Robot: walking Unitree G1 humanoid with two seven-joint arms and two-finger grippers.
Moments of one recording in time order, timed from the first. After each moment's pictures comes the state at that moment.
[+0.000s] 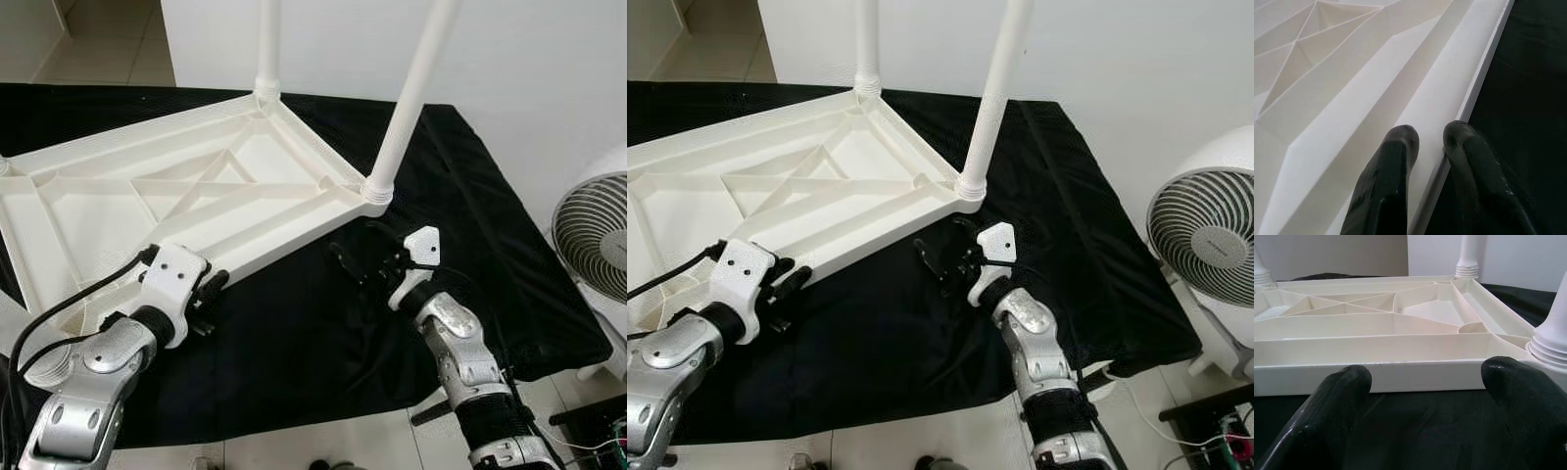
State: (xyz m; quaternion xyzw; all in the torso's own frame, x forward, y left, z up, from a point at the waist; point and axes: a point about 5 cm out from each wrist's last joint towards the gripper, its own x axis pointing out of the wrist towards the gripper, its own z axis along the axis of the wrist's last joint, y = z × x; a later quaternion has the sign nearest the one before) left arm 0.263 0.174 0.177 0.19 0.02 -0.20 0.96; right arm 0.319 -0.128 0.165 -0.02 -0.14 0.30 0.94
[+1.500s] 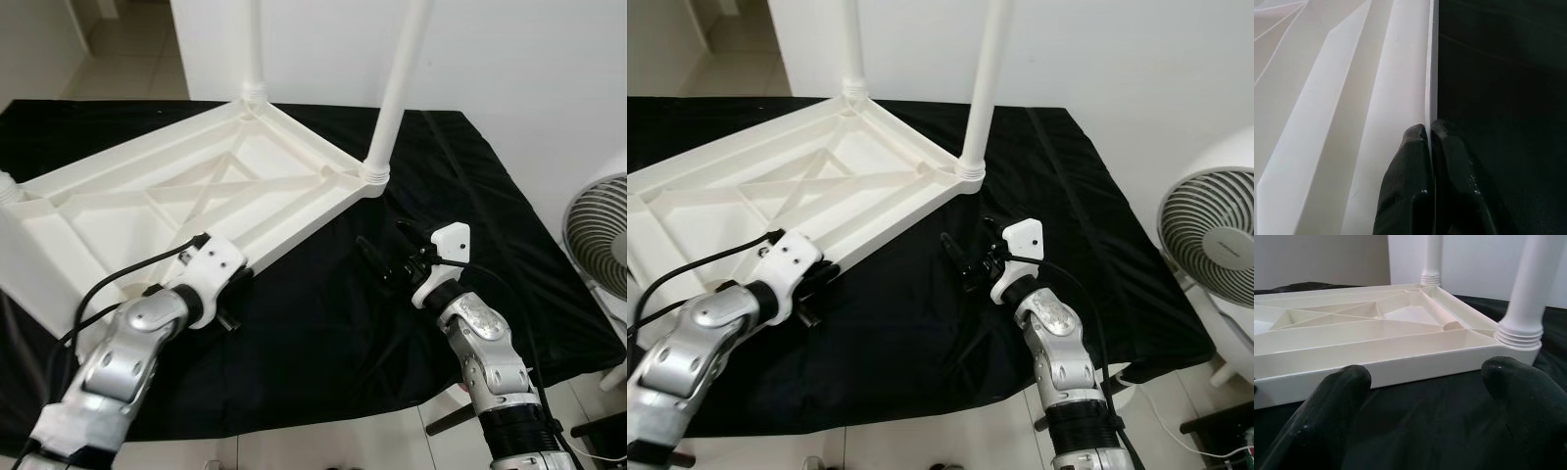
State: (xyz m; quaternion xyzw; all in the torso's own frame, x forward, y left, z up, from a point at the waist) left arm 0.305 0.140 0.166 0.22 0.06 -0.31 0.92; right arm 0.312 -0.152 0.175 -0.04 -0.13 0.25 0.96
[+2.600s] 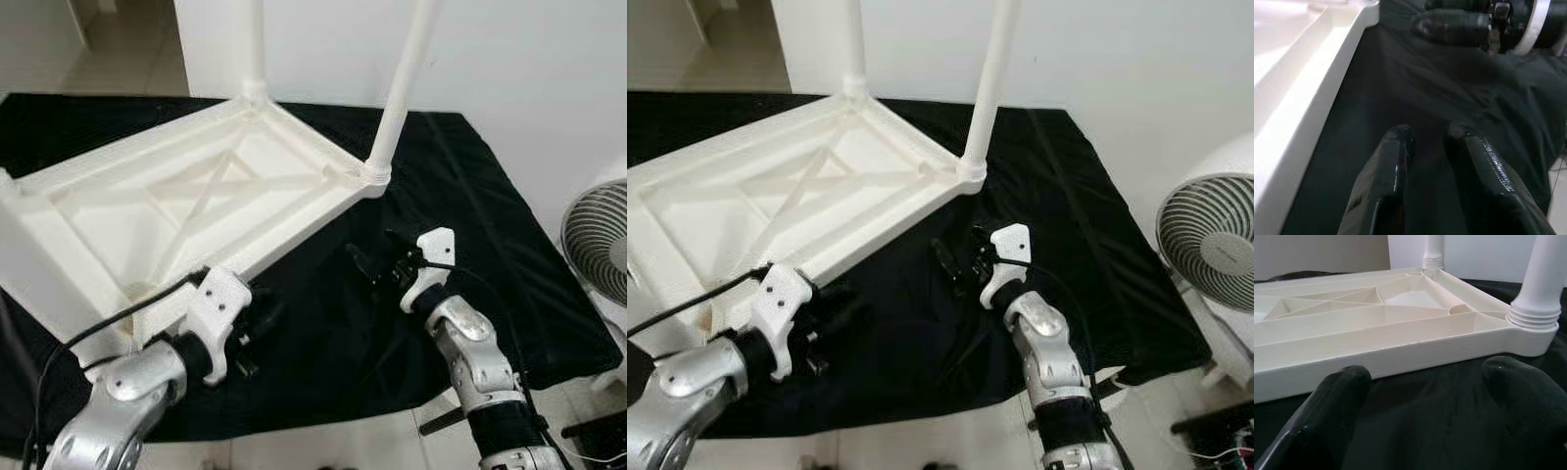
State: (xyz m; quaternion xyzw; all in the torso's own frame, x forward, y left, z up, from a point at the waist) left arm 0.206 0.130 0.178 0.07 0.03 -0.39 0.92; right arm 0.322 -0.134 0.165 -0.02 -0.11 0.27 0.96
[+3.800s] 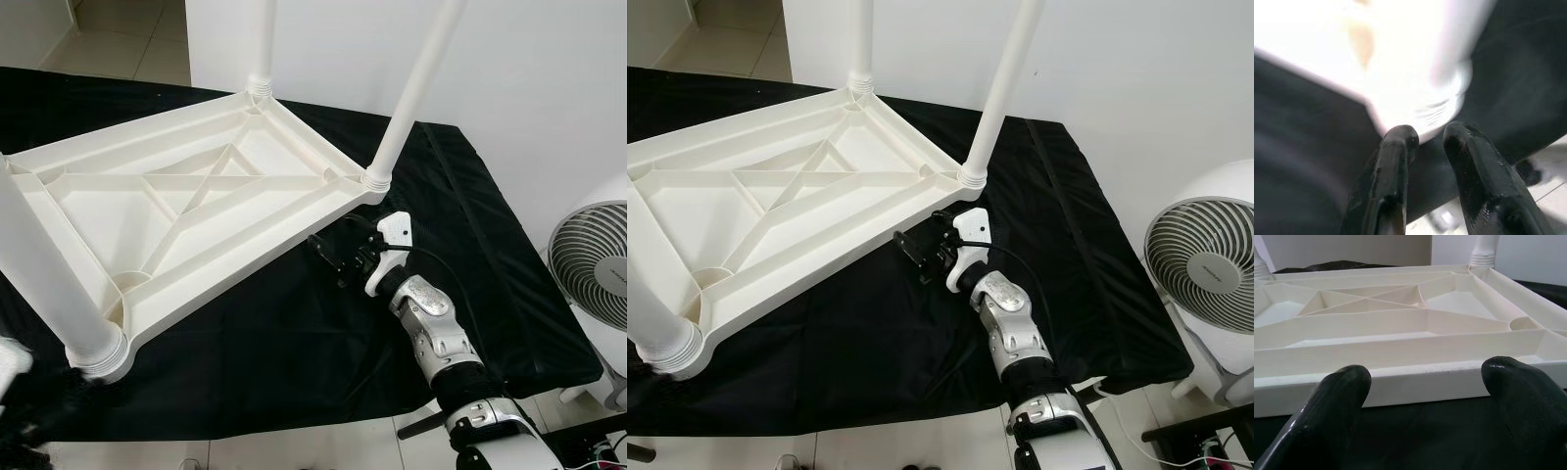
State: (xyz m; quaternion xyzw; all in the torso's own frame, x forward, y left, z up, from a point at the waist) left arm 0.125 0.272 0.204 0.15 0.23 -0.19 0.94; right arm 0.346 -0.100 0.161 0.00 -0.11 0.33 0.94
